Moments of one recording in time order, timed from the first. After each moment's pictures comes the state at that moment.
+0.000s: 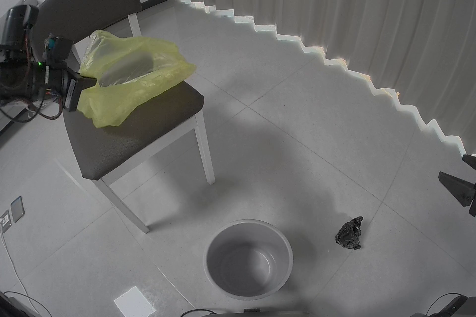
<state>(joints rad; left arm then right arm) -0.07 1.52 -1.42 0.32 -0.19 0.49 0.08 0.85 -0.57 -0.04 0.14 -0.05</state>
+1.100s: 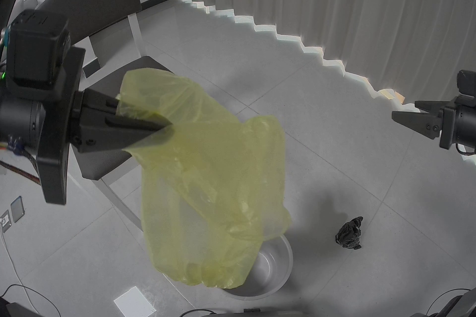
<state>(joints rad) -0.68 1.32 -1.45 0.61 -0.38 0.56 0.24 1.26 -0.95 -0.04 0.27 0.00</state>
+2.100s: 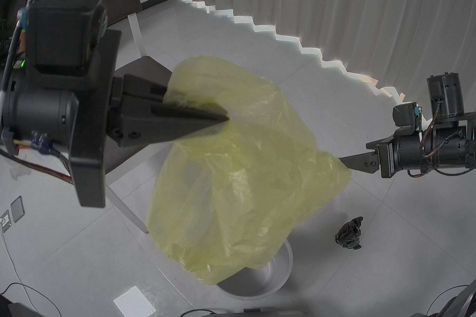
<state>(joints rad) -0.79 1.36 -1.42 0.44 -0.38 0.55 0.32 1.56 -0.95 -0.05 0.28 0.00</state>
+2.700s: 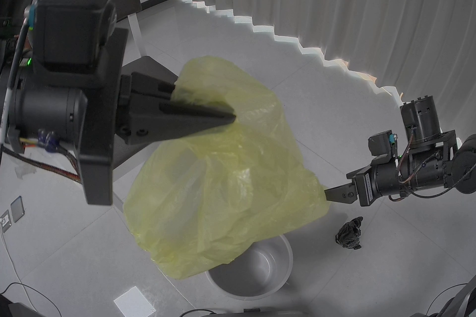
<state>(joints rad) -0.79 1.37 -1.42 0.43 -0.38 0.55 0.40 1.65 -0.89 -0.08 0.29 0.02</state>
